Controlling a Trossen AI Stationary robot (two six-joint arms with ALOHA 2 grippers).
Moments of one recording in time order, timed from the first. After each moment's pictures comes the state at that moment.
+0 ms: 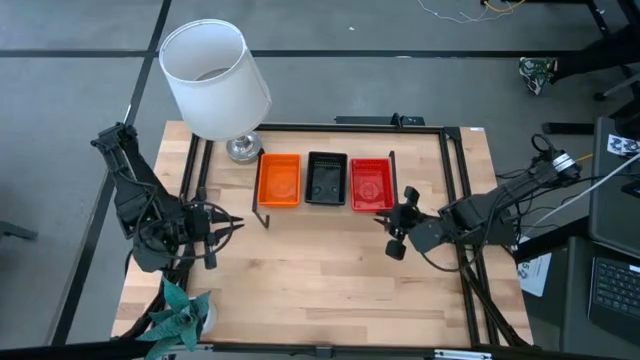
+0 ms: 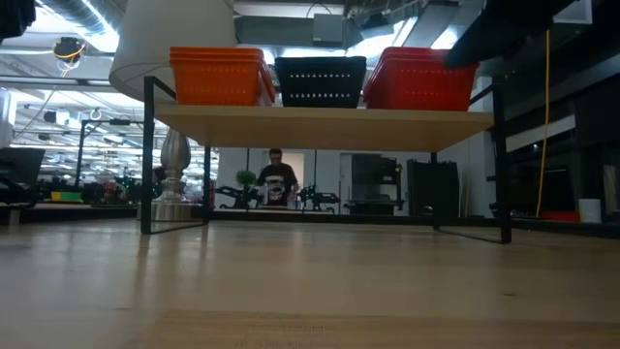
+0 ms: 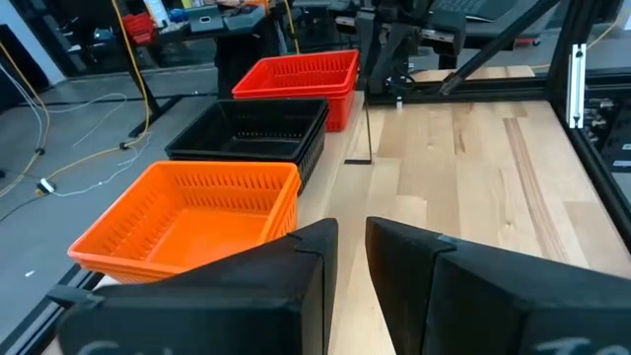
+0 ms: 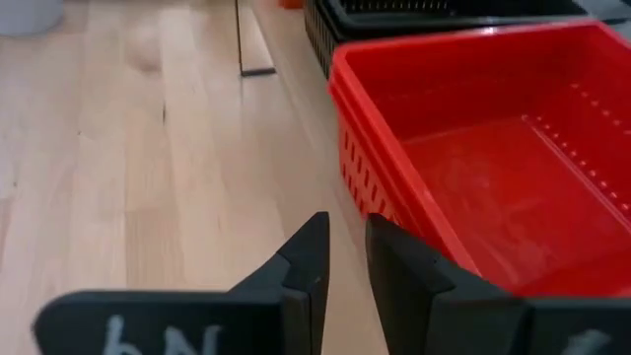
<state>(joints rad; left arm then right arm) -0.97 0.92 0.93 -0.64 -1.18 -0.49 0.47 1.15 0.84 -0.48 0.70 0.46</state>
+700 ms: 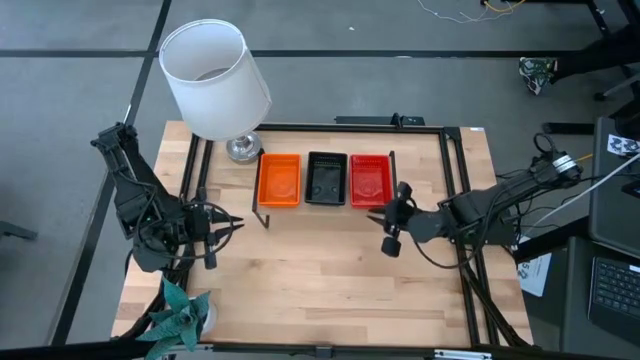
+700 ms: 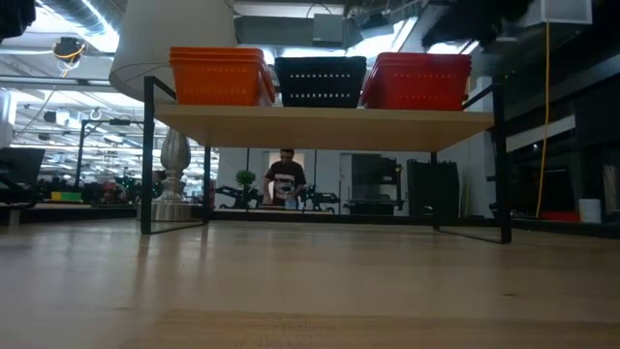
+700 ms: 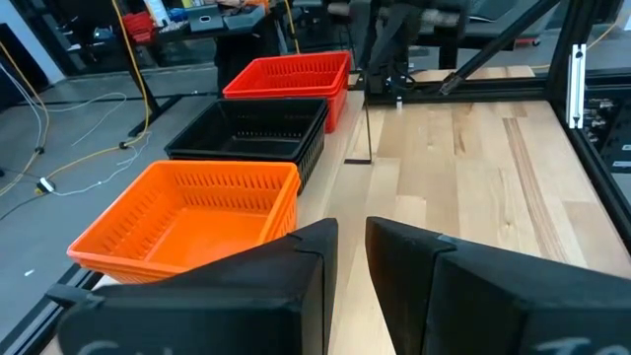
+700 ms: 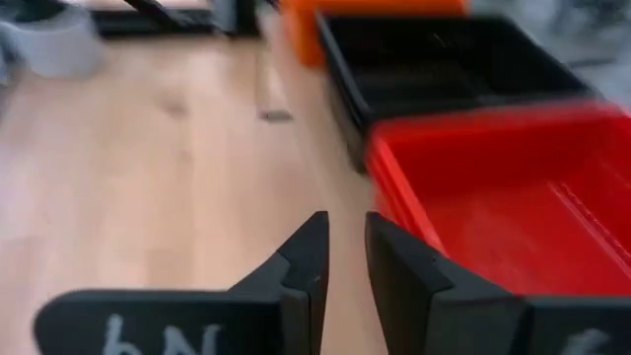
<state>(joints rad) -0.97 0.92 0.93 -0.64 -1.18 -0.49 0.43 1.15 0.87 -0.36 0.63 0.33</state>
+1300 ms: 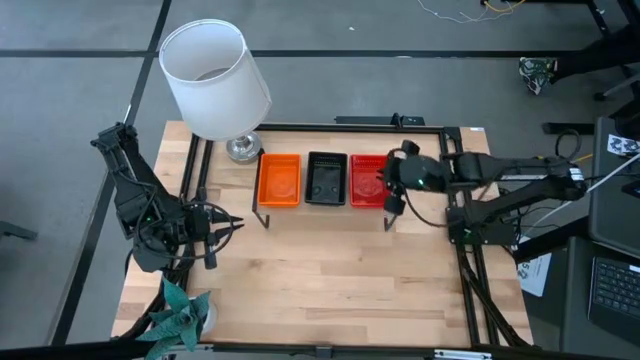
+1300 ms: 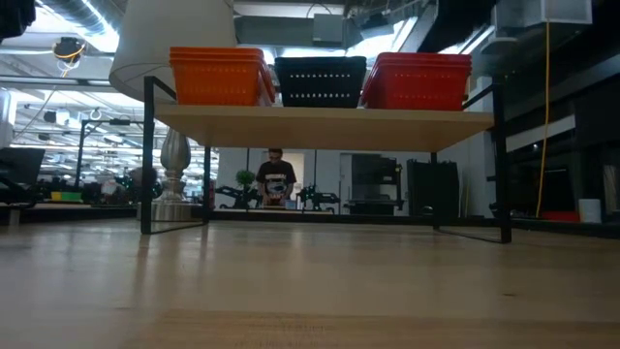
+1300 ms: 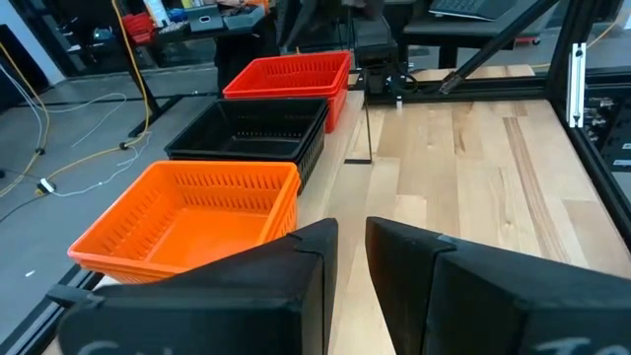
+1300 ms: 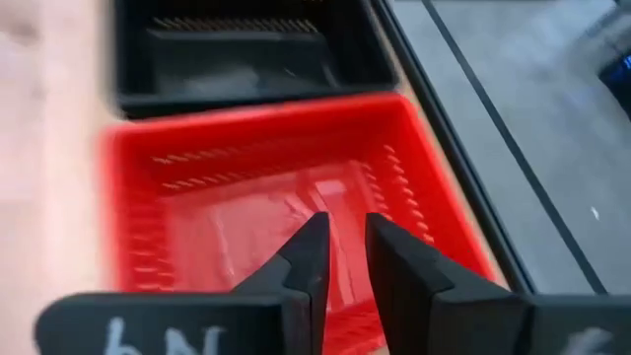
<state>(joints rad) -0.97 0.92 0.93 -0.64 -1.18 -0.49 0.03 1.16 1.14 -0.78 0.41 0.07</state>
